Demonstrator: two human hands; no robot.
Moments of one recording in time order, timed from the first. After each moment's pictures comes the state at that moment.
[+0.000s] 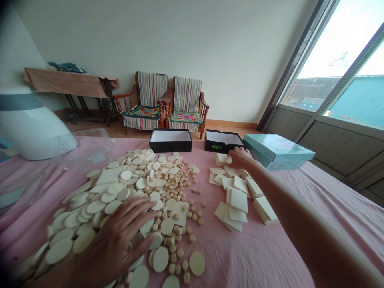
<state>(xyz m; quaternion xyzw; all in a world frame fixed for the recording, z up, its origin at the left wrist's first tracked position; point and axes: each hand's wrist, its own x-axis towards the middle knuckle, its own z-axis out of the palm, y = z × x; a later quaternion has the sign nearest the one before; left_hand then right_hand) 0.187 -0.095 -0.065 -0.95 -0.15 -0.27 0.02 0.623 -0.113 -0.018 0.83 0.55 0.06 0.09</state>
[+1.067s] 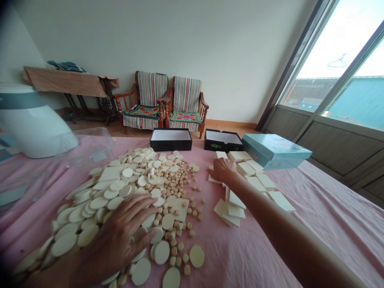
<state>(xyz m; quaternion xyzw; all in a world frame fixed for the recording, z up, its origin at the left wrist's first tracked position) 0.188 -0.098 -0.065 -0.95 -0.16 -0.28 0.00 0.529 -0.112 -0.032 0.86 0.50 0.02 0.08</state>
